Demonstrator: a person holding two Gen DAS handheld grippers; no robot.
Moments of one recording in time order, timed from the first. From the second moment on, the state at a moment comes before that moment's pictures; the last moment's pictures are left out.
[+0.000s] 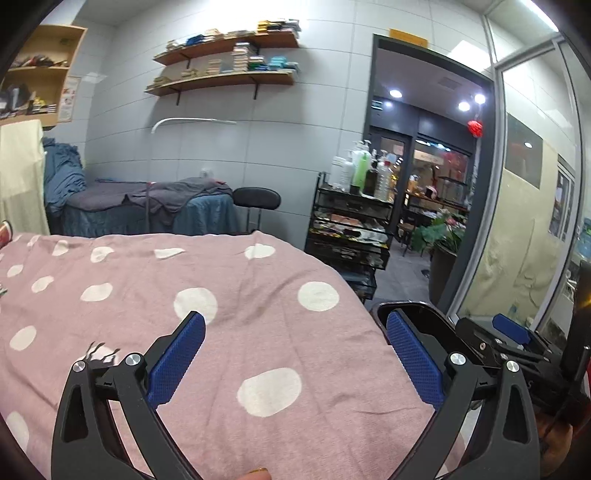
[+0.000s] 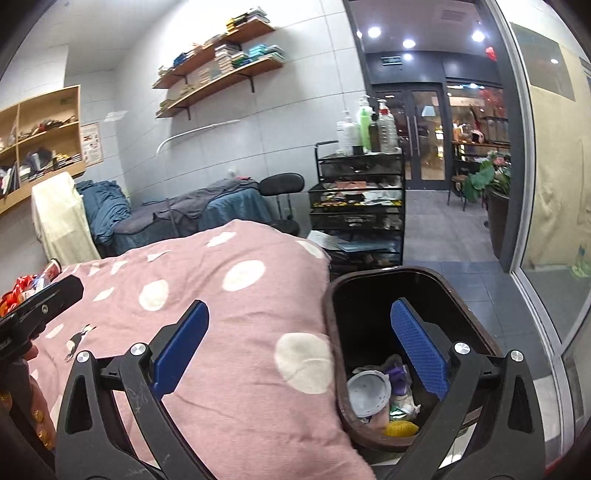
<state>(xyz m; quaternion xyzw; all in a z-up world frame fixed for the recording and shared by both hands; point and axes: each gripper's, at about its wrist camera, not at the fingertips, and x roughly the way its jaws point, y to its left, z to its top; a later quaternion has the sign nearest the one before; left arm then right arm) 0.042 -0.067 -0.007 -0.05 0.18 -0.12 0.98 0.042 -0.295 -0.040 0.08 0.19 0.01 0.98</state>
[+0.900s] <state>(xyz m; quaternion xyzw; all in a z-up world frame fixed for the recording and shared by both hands) 0.017 -0.034 -0.014 -0.07 0.15 -0.06 0.98 0.031 -0.253 -0.040 0.06 0.20 0.06 0.98</state>
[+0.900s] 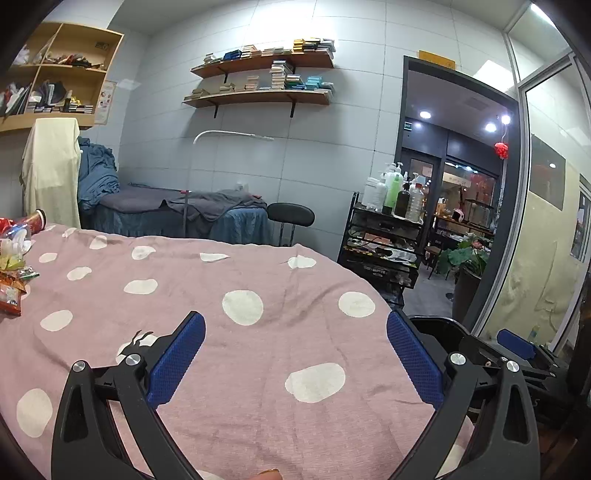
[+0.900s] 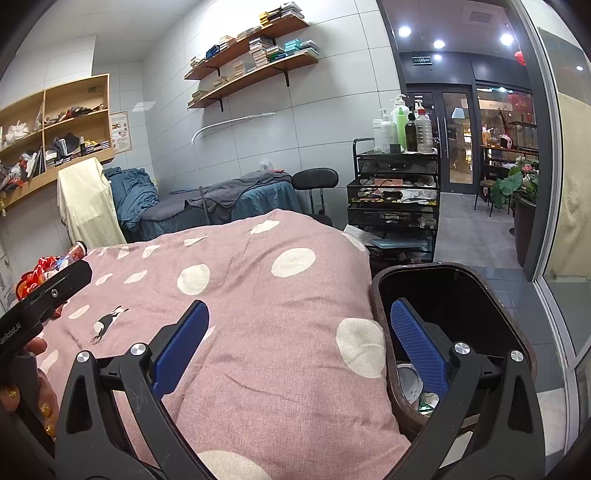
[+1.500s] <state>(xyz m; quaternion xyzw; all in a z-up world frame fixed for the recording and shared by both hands) 0.014 -0.029 -0.014 -0.07 0.15 -0.06 0.98 0.032 -0.254 -0.041 0.07 0.20 0.06 0.98</state>
